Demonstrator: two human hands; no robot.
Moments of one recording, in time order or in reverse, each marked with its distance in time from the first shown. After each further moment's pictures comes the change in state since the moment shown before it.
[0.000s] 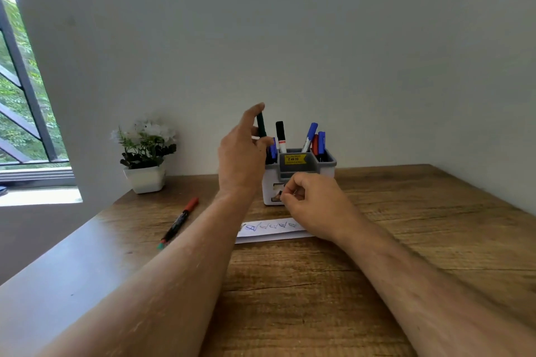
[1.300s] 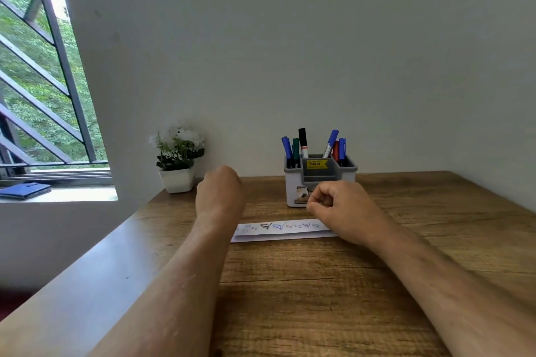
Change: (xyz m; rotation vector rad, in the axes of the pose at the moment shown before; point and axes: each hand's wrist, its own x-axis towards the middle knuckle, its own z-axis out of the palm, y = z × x) left_hand -0.031 -0.037 -0.073 0.625 -0.180 -0.322; right_hand -0.013 -0.006 -0.009 -0.018 -0.084 -0.039
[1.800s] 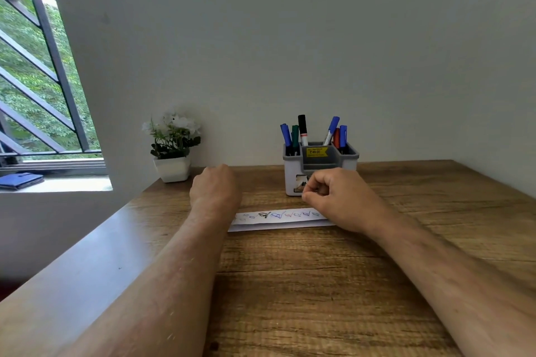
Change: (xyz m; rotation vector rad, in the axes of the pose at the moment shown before) left_hand -0.003 -0.001 0.002 0.304 -0.173 -0.021; right_hand 0.006 -0.001 0.005 -0.004 -0.028 -0.003
